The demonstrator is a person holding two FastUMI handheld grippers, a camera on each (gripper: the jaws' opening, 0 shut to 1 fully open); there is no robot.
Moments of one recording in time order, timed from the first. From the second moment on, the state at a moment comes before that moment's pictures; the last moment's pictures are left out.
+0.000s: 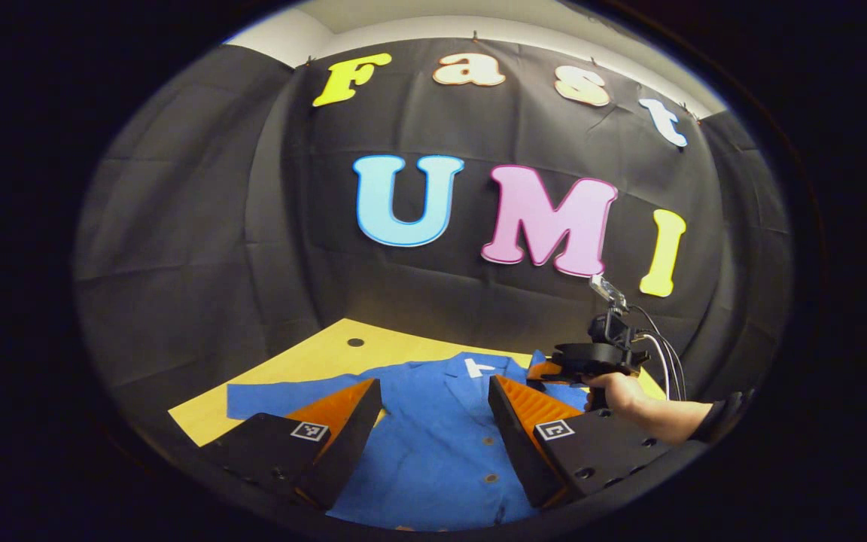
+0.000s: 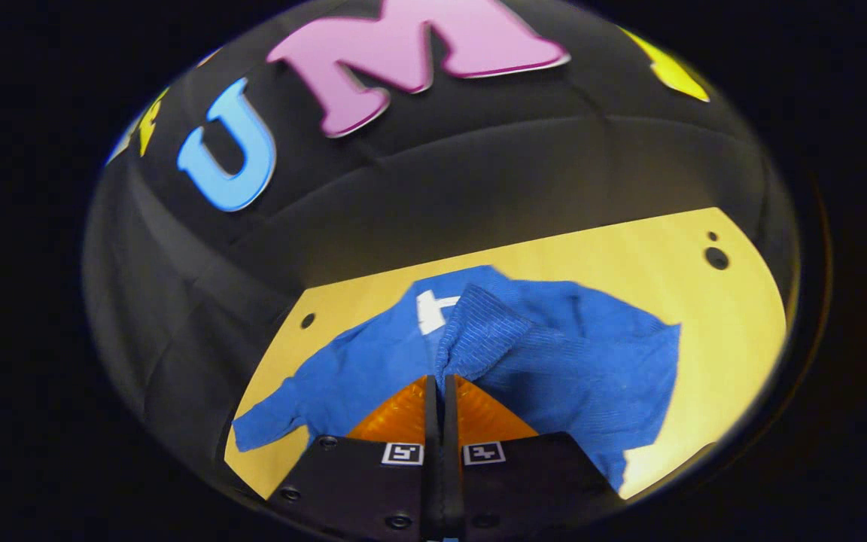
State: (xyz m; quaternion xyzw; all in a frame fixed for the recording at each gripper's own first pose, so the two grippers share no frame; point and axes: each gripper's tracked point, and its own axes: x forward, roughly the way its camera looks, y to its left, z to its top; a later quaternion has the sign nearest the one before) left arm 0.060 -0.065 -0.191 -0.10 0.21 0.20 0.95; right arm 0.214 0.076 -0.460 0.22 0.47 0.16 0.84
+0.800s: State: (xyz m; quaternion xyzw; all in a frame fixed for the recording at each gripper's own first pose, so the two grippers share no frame) left arm -0.037 0.182 -0.346 -0.13 0.28 0.35 0.88; right arm 0.182 0.202 -0.490 0.11 0.40 0.21 0.88
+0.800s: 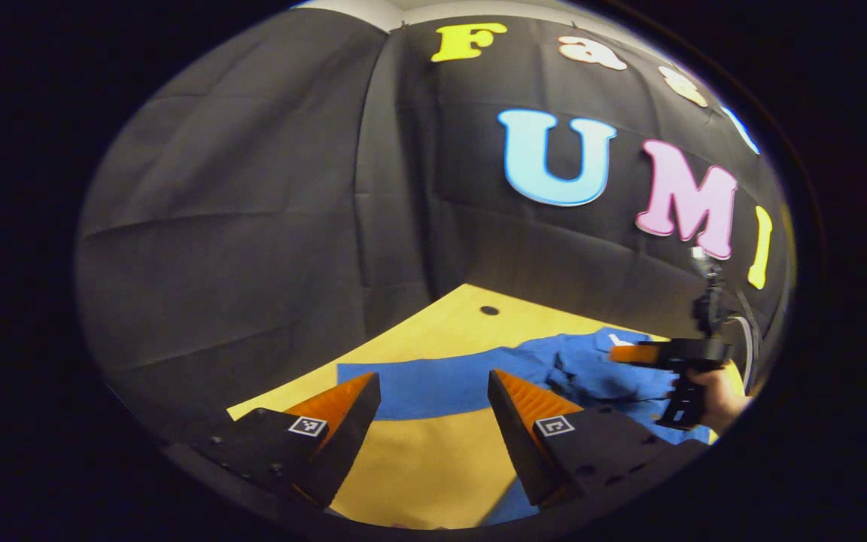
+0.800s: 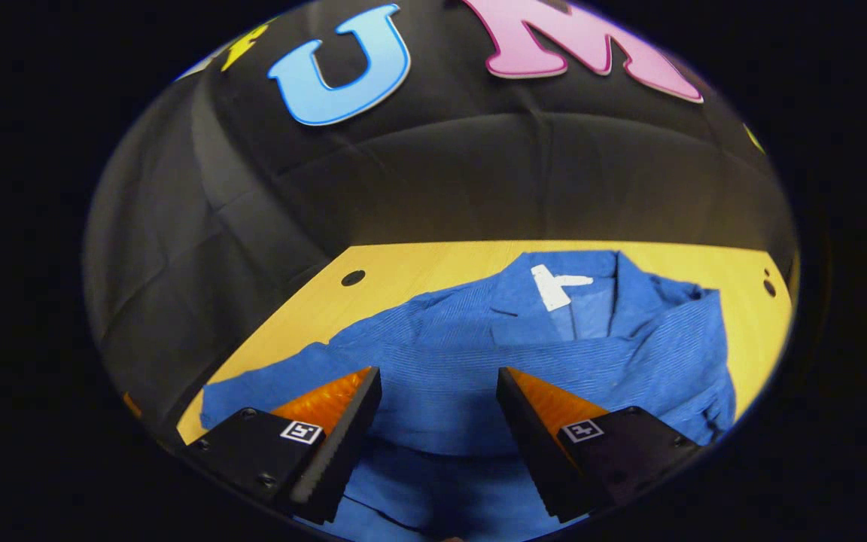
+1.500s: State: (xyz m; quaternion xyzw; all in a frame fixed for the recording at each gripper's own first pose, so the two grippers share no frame) left arm -0.028 0.257 -0.486 -0.15 0.47 0.40 0.77; right arm 0.111 0.053 -0.401 0.01 0.26 0.20 0.95
